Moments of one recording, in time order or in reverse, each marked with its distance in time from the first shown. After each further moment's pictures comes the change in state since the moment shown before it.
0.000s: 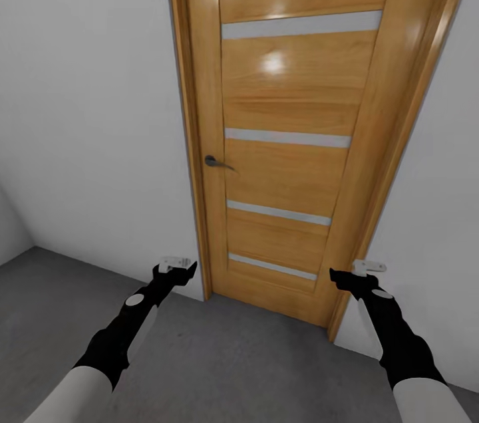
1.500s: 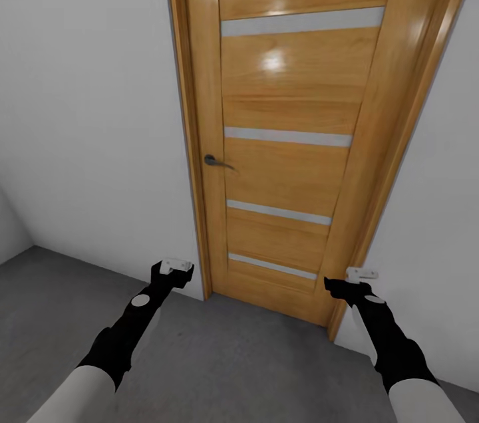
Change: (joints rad) left arm -0.004 -0.012 -0.010 0.015 -0.159 0.013 0.093; right arm 0.000 0.007 0.031 0.075 0.001 -0.010 0.000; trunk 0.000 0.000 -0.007
